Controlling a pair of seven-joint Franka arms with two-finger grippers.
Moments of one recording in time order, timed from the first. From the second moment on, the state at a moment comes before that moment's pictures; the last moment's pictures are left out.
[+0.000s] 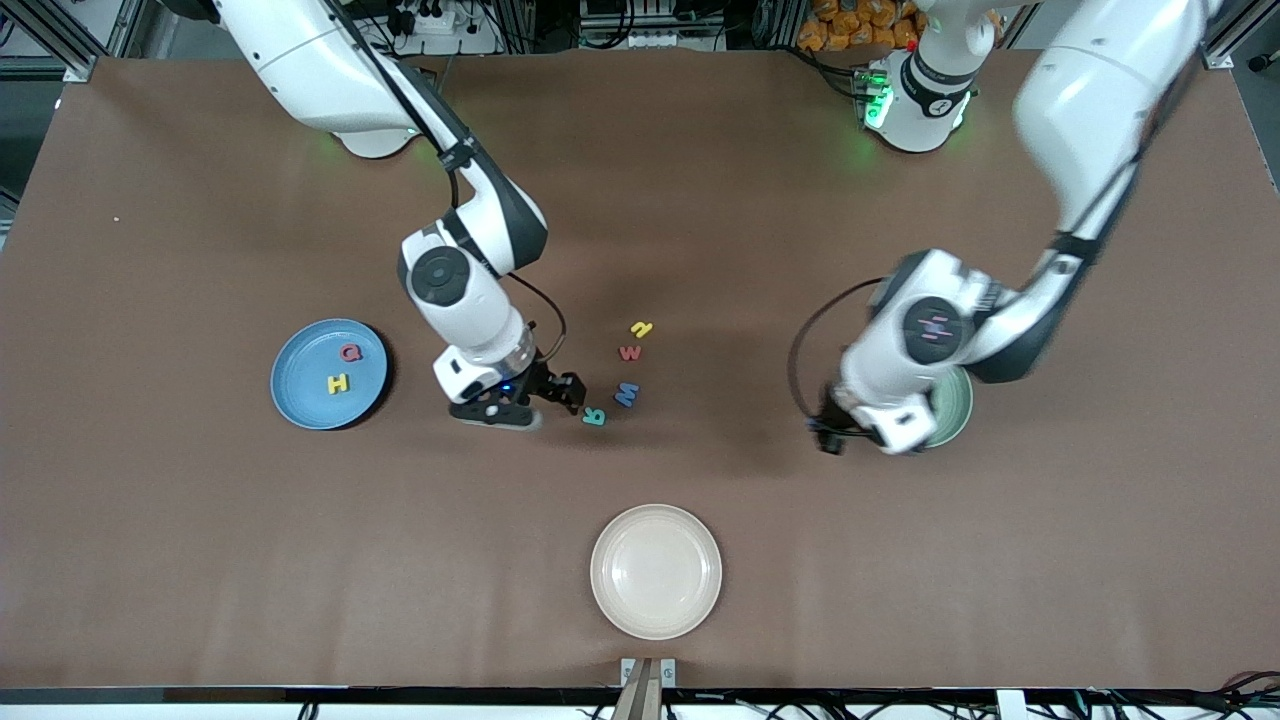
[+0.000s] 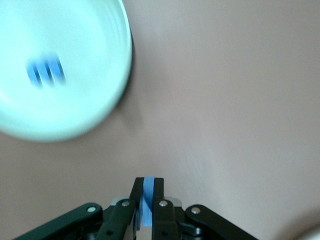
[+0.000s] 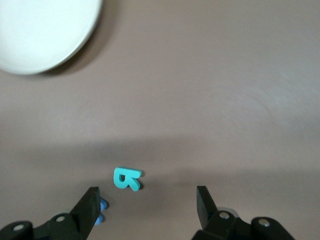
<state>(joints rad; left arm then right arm) 0.22 0.61 -0.62 -1.78 0.37 2.30 -1.80 0.46 0.57 0.12 -1.80 -0.04 2.60 0.58</state>
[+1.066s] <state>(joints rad) 0.38 0.60 -0.64 -1.85 0.37 2.15 -1.56 0.53 0.73 0.12 -1.68 -0.26 2.60 0.02</state>
